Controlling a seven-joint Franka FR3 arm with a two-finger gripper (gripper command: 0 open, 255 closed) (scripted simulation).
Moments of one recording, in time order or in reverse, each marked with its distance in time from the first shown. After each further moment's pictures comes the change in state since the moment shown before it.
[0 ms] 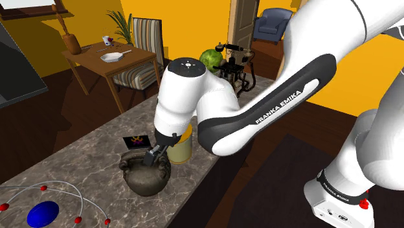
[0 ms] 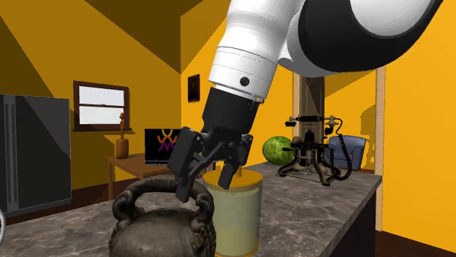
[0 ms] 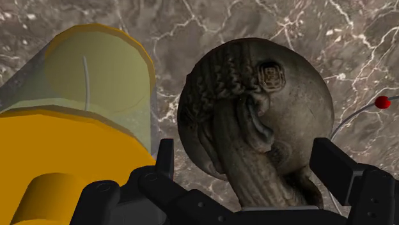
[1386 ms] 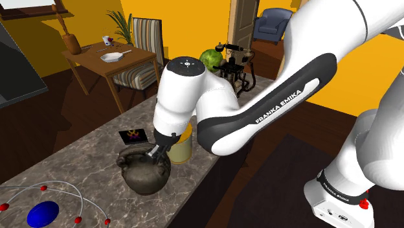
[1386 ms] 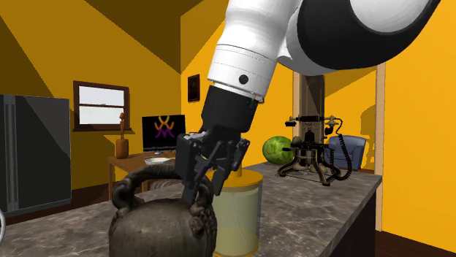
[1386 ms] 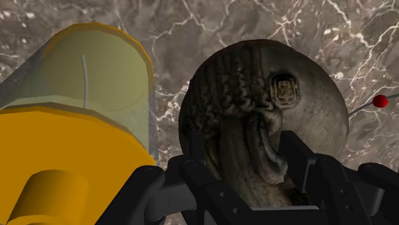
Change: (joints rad) arm 0.000 -0.001 0.003 0.007 0.002 -0.008 0.000
